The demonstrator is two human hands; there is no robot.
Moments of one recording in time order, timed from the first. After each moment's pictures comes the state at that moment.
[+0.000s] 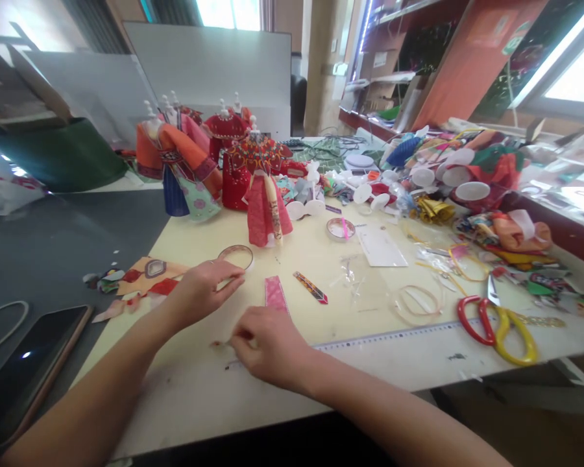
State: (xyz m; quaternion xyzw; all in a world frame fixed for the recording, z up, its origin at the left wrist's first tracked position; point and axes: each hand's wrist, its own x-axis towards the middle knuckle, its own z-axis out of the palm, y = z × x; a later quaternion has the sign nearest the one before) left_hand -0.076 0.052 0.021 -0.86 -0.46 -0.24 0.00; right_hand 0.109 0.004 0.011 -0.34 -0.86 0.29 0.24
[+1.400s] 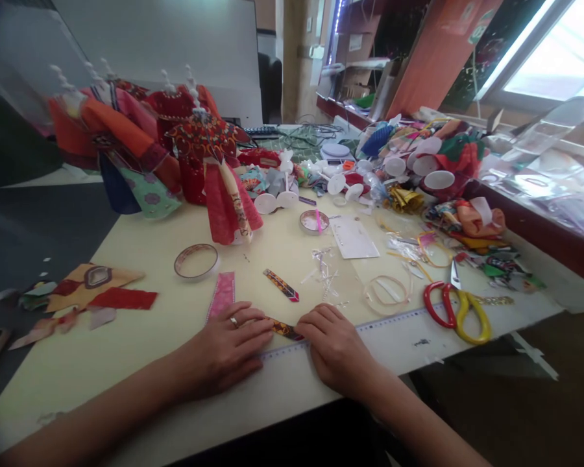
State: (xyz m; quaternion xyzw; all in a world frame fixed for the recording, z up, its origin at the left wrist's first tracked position) left_hand -0.002 0.011 -0.017 -0.95 -0.22 -0.21 -0.05; right_hand 0.244 -0.004 -0.013 -0.34 -0.89 0.13 0.27
